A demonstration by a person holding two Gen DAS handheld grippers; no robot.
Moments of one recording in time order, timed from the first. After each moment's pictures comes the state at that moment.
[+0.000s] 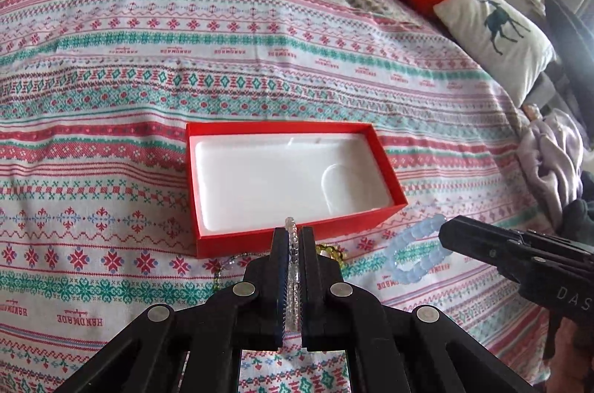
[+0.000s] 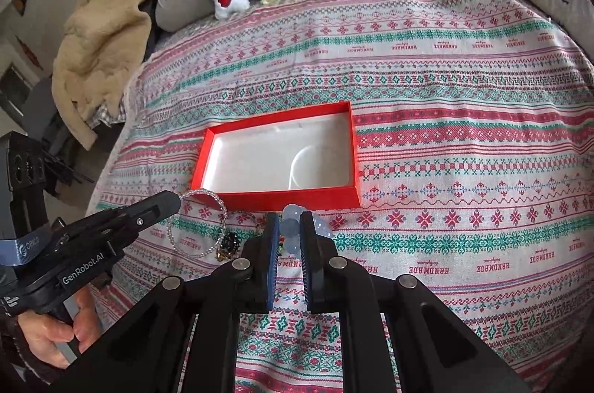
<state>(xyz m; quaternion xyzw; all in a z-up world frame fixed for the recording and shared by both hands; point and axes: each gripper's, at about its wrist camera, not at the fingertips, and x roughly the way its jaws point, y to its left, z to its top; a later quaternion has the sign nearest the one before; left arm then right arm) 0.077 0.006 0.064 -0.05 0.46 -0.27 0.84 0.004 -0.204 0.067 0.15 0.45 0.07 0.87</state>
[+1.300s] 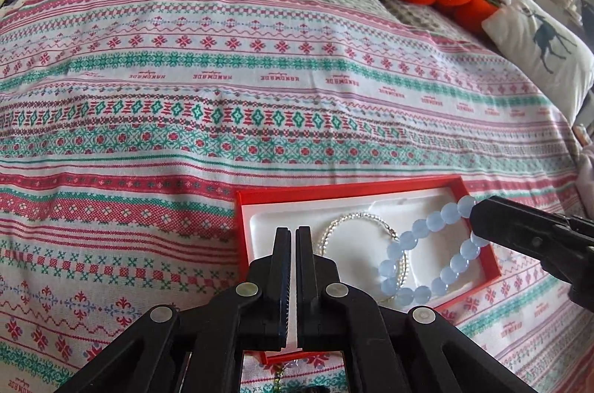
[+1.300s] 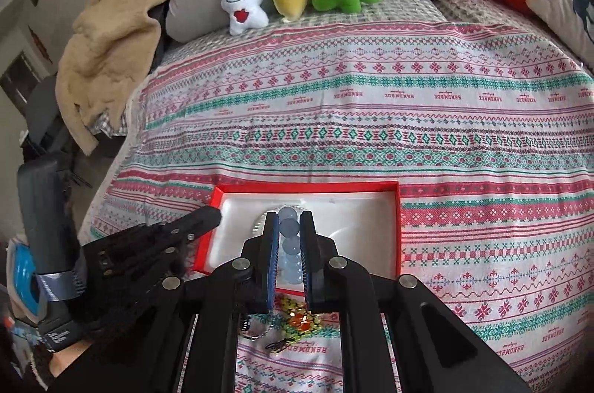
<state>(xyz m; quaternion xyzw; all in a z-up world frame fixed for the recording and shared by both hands) 0.143 0.001 0.028 -0.03 0.44 -0.21 0.87 0.089 -0.179 0.053 0.11 0.44 0.07 0.89</state>
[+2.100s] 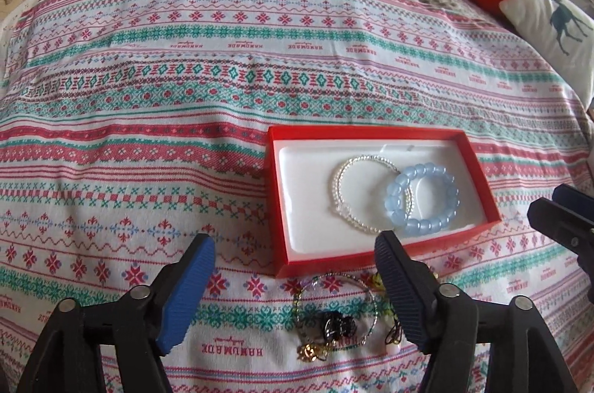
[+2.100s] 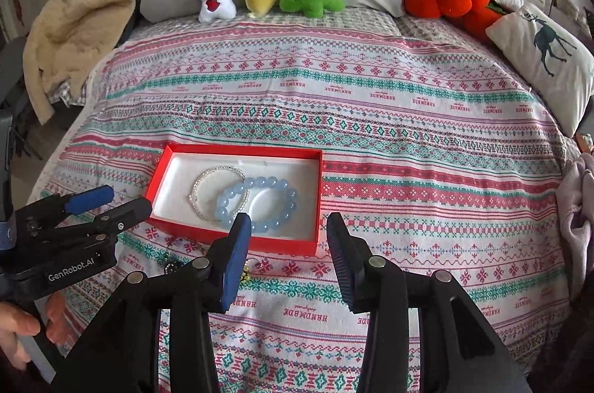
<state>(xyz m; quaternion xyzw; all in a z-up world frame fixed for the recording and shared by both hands) 0.100 0.018 0.037 -0.01 0.47 -0.17 0.86 0.026 -0.188 0.068 0.02 0.44 0.00 0.90</state>
